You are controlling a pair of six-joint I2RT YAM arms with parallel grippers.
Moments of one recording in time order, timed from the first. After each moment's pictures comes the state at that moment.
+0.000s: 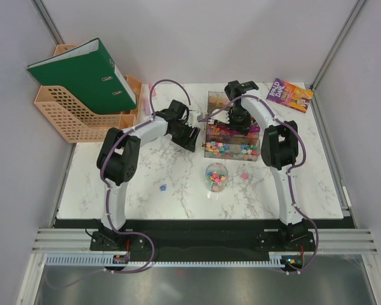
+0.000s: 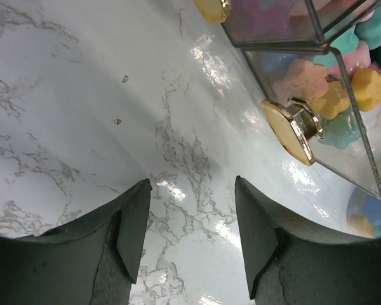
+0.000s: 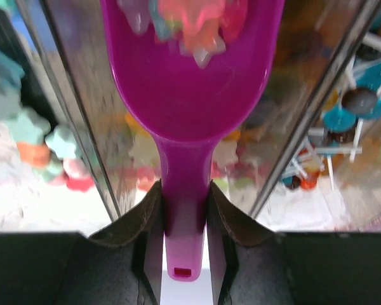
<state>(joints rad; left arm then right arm) -0.47 2.11 1.55 -0.53 0.34 0.12 0.33 2.41 2.27 -1.38 0.05 -1.19</state>
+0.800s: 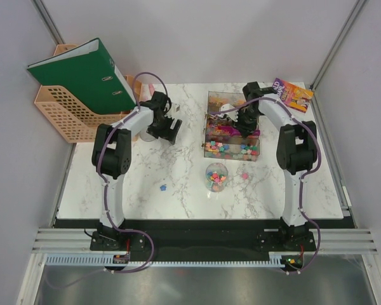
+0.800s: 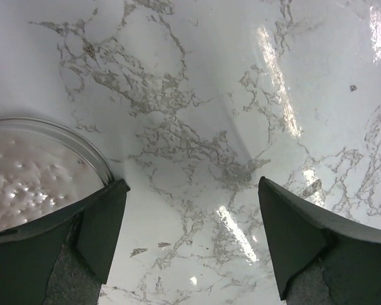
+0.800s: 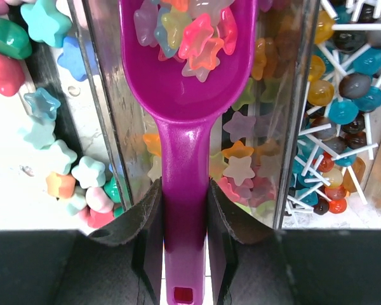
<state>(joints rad) -0.30 2.17 1.68 -0.71 0.12 0.13 0.22 2.22 1.92 -1.10 -0.29 -1.15</state>
